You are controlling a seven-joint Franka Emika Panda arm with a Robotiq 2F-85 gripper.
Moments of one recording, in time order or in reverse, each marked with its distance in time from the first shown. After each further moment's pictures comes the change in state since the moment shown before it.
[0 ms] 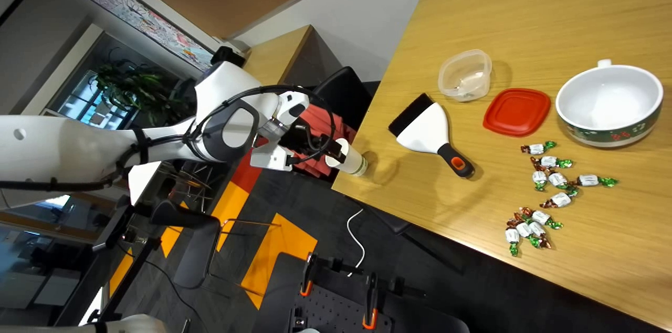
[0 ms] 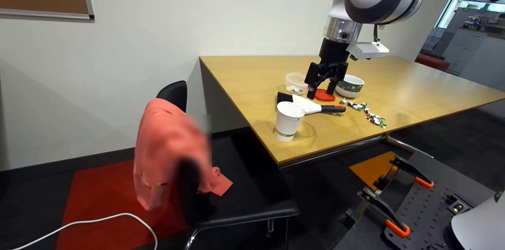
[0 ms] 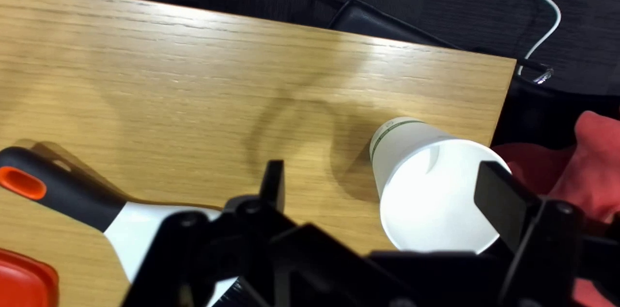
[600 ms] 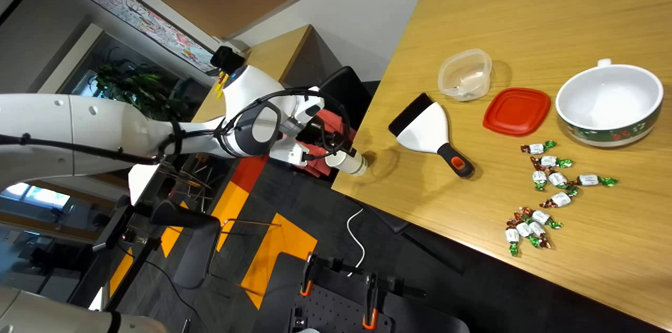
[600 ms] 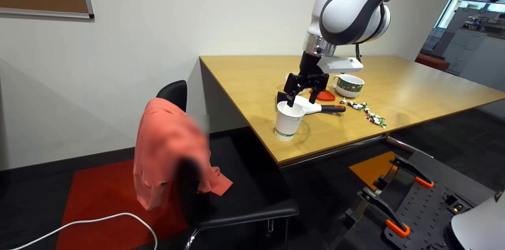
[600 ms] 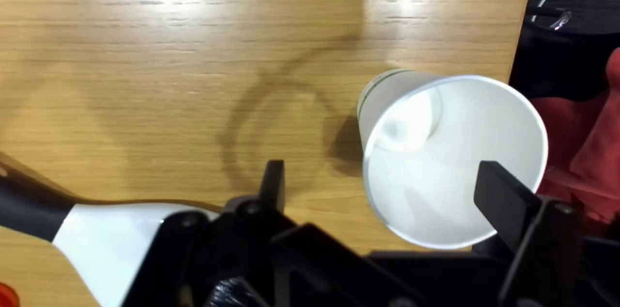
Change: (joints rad) arm 0.034 0.208 0.002 0.109 0.001 0.130 0.140
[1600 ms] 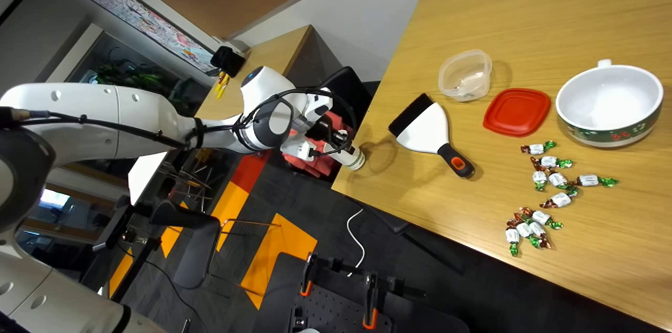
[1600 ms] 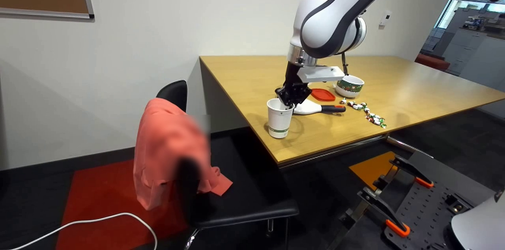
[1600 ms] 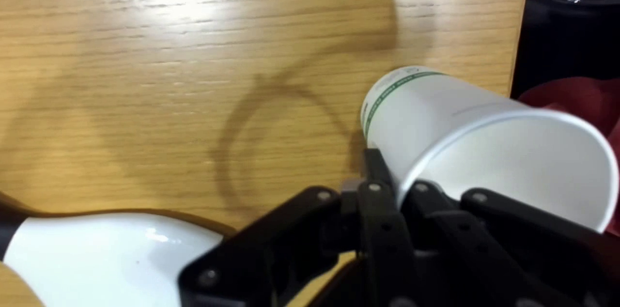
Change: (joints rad) arm 0.062 0.148 -0.029 0.121 -0.028 0.001 0.125
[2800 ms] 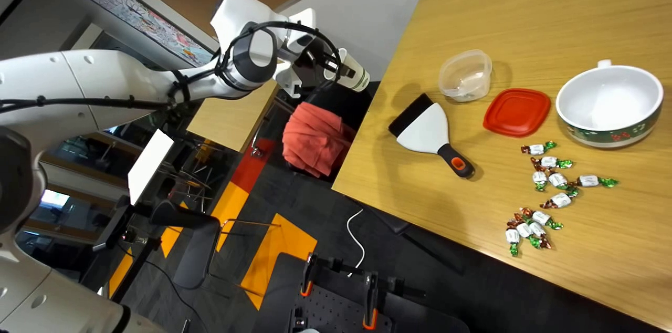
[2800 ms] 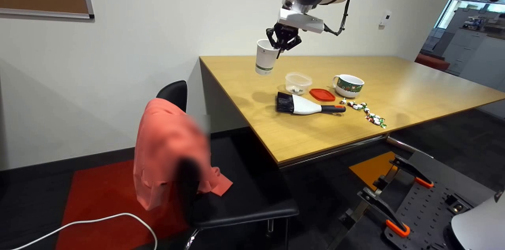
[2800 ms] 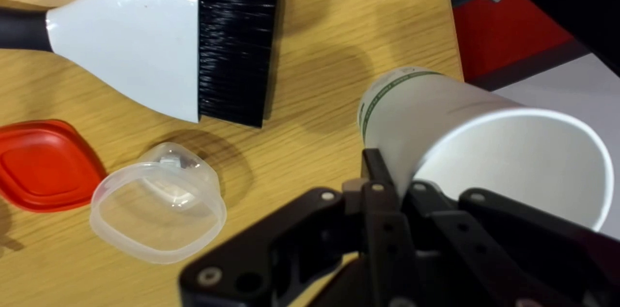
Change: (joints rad) arm 0.020 -0.006 -0.120 0.329 -0.035 -0.050 0.313
